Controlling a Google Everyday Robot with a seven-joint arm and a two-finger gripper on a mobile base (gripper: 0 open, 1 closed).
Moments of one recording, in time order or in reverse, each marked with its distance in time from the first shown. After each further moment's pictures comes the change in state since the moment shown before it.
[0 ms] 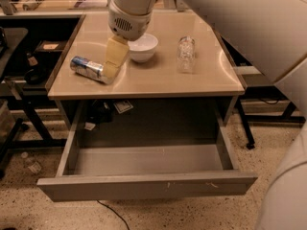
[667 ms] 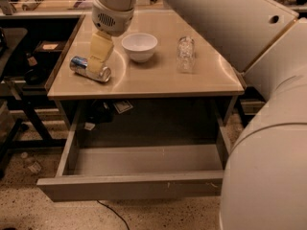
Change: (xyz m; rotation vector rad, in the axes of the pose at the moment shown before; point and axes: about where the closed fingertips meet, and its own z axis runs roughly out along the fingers) arm -0.045 -0.004 0.013 -0.024 -0.042 -0.045
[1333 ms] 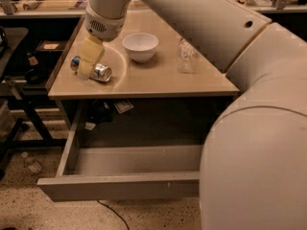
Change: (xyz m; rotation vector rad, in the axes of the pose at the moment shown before) arm -0.020 -0.009 0.033 -0.019 -0.037 0.032
